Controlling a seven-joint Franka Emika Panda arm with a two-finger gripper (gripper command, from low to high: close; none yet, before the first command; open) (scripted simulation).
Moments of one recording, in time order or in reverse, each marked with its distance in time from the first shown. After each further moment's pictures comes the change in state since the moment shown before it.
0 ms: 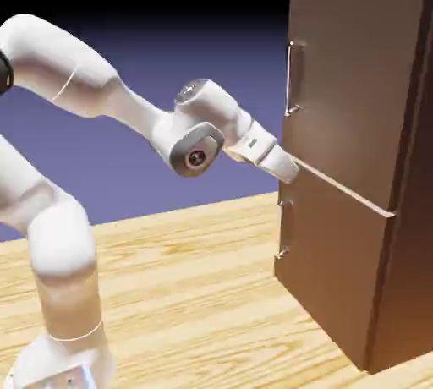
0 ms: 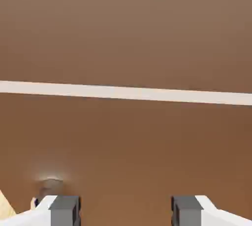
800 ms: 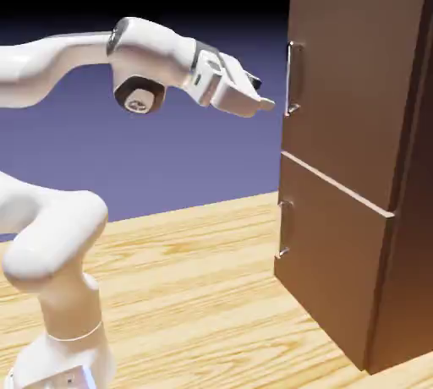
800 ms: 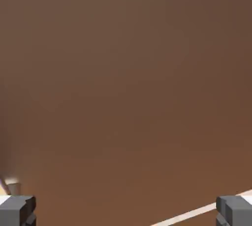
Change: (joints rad) arm -0.594 -0.557 0.462 0.107 1.044 -0.328 -0.402
